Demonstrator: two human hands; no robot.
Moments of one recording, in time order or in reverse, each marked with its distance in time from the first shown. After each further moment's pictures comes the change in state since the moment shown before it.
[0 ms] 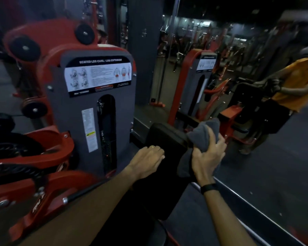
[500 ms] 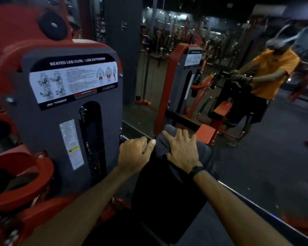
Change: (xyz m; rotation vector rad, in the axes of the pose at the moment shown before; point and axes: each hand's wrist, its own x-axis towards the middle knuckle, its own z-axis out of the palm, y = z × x) left_hand 0.062 -0.111 0.014 -0.389 0.445 -0.259; right_hand 0.048 -0.001 0.143 -0.923 -0.676 -0.543
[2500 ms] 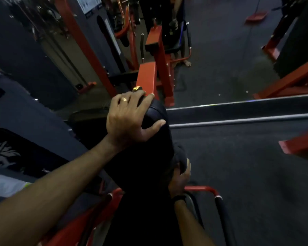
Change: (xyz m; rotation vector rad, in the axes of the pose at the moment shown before) left_hand -0.001 0.099 0.144 0.219 -0.013 0.960; right_hand -0.217 -0.109 0.243 1.307 0.631 1.653
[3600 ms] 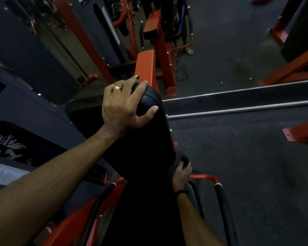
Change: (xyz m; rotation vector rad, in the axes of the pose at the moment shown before) left_hand -0.004 0.001 0.007 0.042 0.099 0.008; right_hand -0.006 0.017 -0.017 -0.055 -0.066 0.379
